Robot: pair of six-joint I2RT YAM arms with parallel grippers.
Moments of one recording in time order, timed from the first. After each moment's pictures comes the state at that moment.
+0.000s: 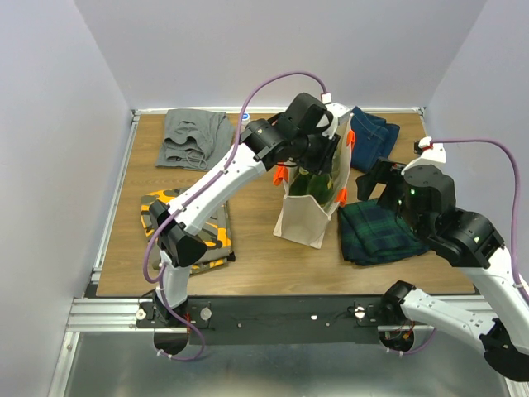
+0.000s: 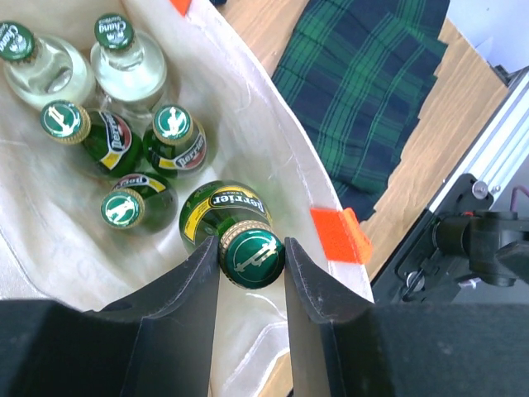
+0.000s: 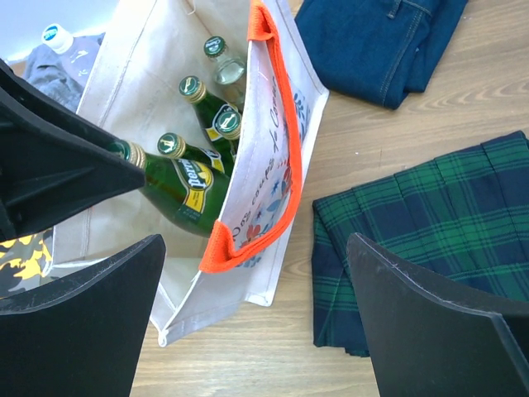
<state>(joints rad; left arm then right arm) -0.87 1.94 2.25 -0.96 0.17 -0.21 0.70 0.84 1.27 -0.89 0.56 0.56</state>
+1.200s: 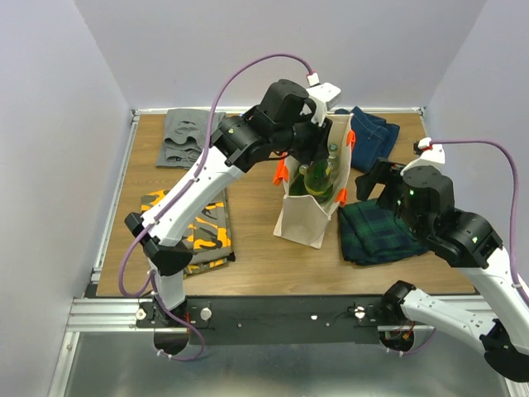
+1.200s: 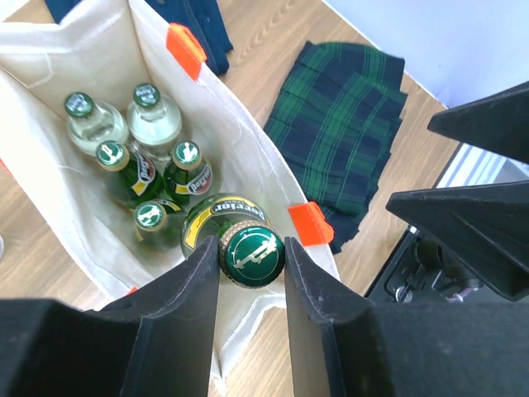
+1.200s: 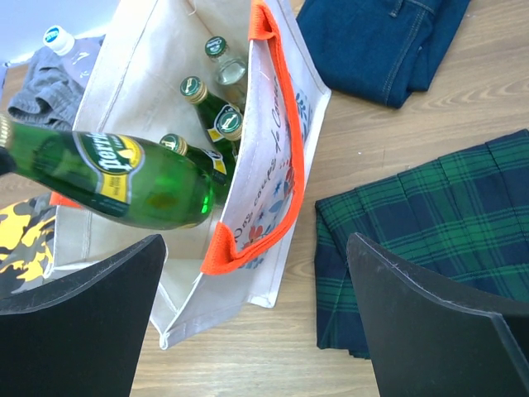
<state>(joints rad) -0.87 1.82 2.29 -0.96 0.16 -0.18 0.70 0.83 1.25 -0.87 0.56 0.57</state>
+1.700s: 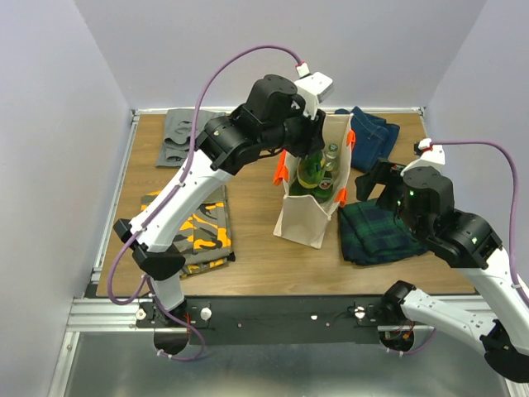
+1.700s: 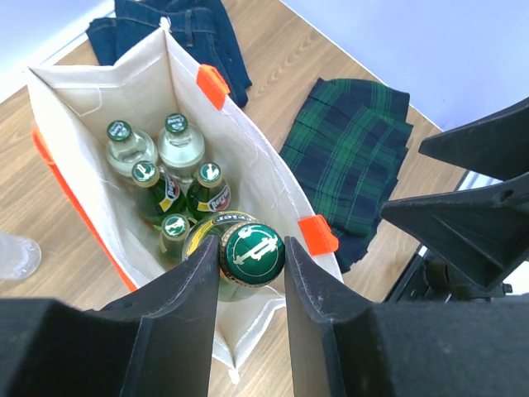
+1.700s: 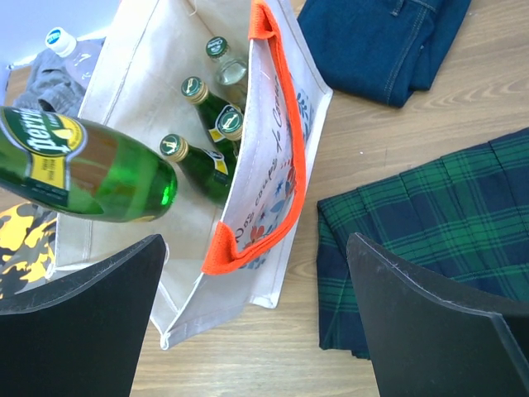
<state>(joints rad) -0.87 1.76 2.29 -0.93 0.10 -0.16 0.70 0.82 1.24 -0.87 0.56 0.58</state>
